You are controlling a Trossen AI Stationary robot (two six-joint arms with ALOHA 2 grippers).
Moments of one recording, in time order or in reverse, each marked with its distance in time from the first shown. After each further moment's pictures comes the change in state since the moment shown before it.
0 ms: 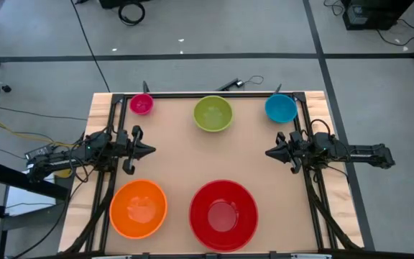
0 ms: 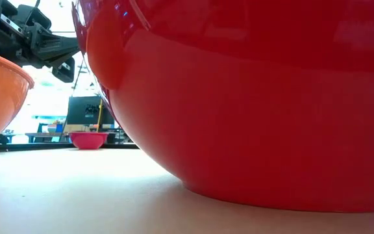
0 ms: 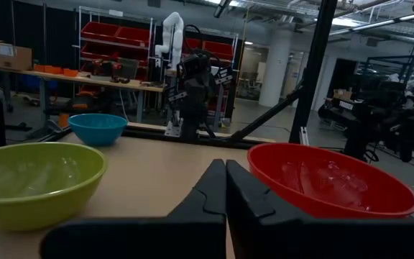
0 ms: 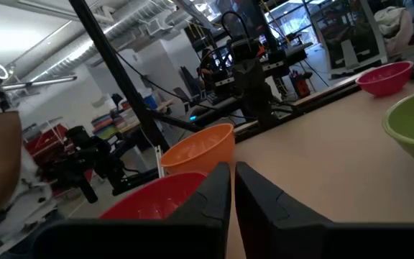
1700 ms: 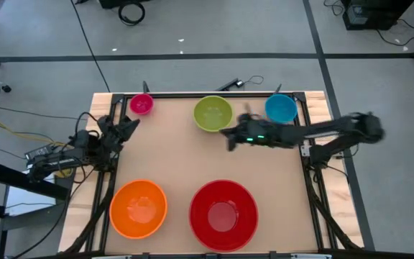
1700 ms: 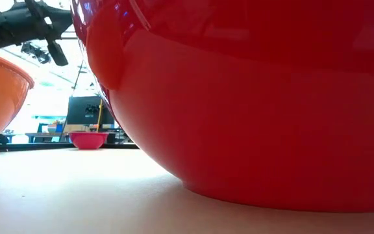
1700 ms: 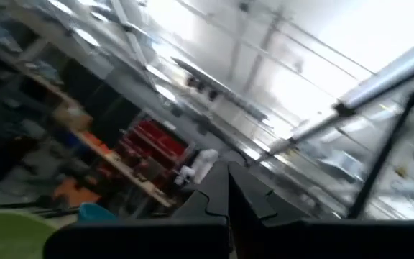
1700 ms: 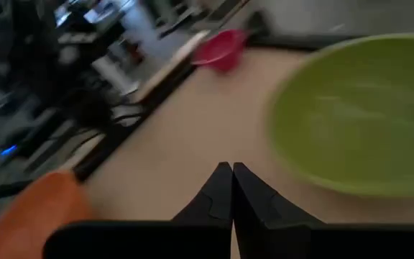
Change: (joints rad) left arm 0.006 0.000 0.048 0.353 -0.387 -0.479; right arm -0.012 1.350 0.785 0.075 0.414 0.229
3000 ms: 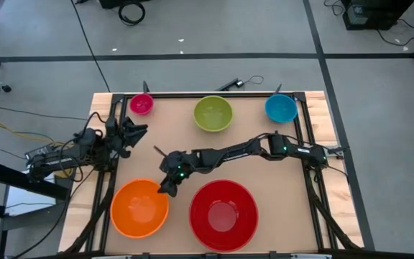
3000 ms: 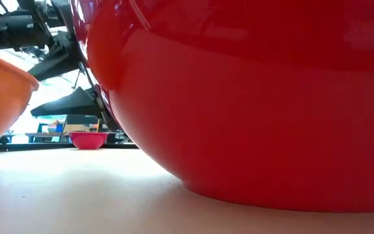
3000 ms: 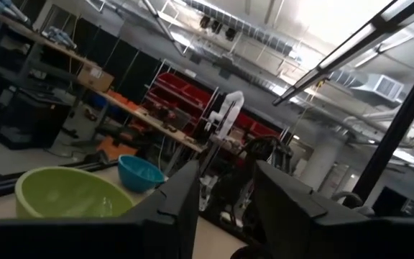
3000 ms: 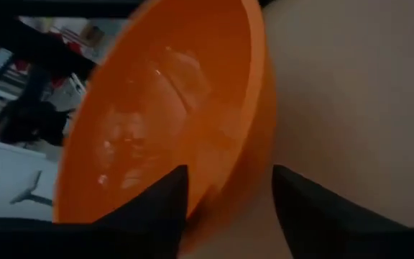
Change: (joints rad) left arm 0.000 0.007 0.053 -0.271 0.058 0.138; right arm 0.153 1.086 1.159 -0.206 -0.634 -0.041
